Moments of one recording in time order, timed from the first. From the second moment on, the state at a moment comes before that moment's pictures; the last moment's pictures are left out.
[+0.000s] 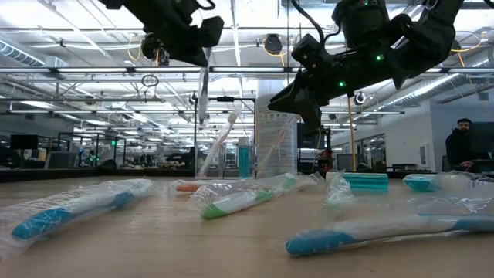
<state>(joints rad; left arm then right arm) 0.04 1.38 0.94 0.01 -0.96 -0.31 -0.03 1.61 0.58 0.85 0.52 -0.64</state>
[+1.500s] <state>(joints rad) 0.20 1.64 0.94 -0.03 -0.71 -0.34 -0.03 1.61 0.58 0.85 0.51 -0.64</state>
